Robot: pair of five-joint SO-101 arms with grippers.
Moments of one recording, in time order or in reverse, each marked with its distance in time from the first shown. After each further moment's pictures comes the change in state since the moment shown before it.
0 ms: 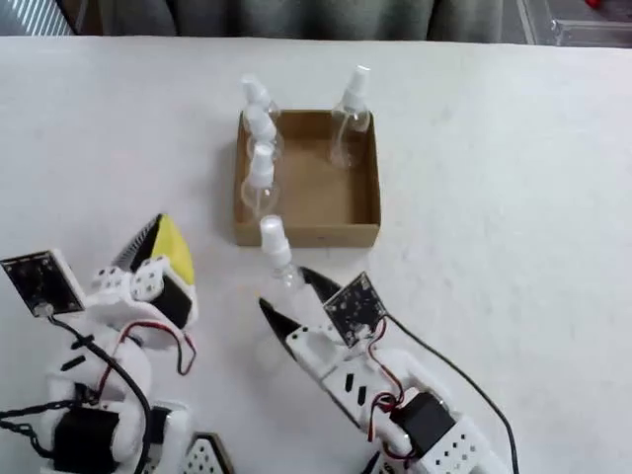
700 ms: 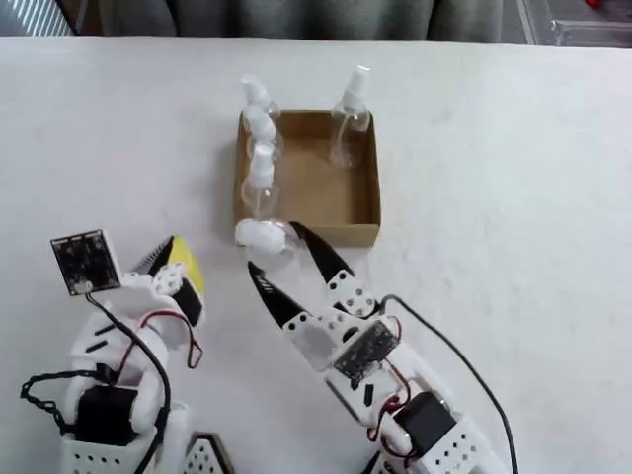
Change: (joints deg) left arm -1.4 1.1 10.8 -2.5 -2.3; right arm 0.5 0.0 0.0 -24.9 15.1
